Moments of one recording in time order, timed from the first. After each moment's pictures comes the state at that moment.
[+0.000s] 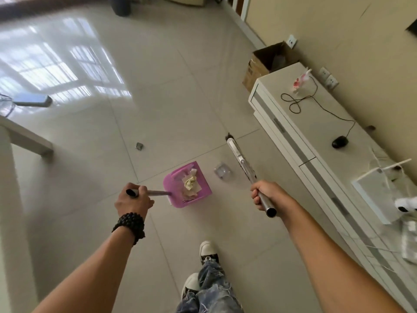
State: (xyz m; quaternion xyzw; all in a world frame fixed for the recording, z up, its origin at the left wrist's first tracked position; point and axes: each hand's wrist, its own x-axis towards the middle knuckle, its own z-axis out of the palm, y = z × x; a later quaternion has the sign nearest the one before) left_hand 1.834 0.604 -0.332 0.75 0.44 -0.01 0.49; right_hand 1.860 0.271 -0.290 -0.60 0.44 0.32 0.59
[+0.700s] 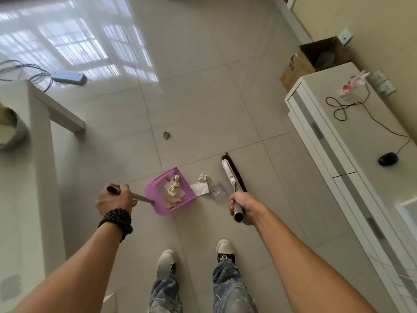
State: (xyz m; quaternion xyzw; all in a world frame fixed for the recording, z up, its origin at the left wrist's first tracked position) left_hand 1.852 0.741 -0.361 0.73 0.55 0.04 0.40; right_hand 1.893 0.425 -0.351 -0.57 0.43 0.45 0.54
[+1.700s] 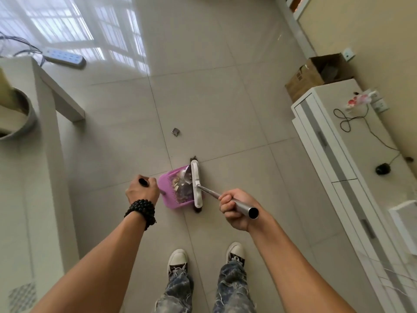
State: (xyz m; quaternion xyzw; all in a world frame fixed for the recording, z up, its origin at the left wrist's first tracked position) left_hand 1.867 0.883 -0.396 0.74 0.49 -0.07 0.45; right_hand 1.884 0.644 -0.299 -0.32 0.46 0.47 0.68
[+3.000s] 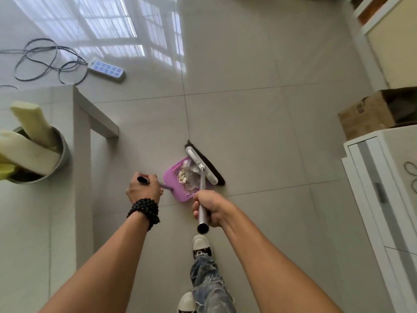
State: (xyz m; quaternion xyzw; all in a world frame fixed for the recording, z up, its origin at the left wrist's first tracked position) left_hand 2.092 0.999 -0.405 0.68 0.57 0.02 0.46; right_hand 2.132 0.838 -0.366 -0.54 0.34 0.57 0.50
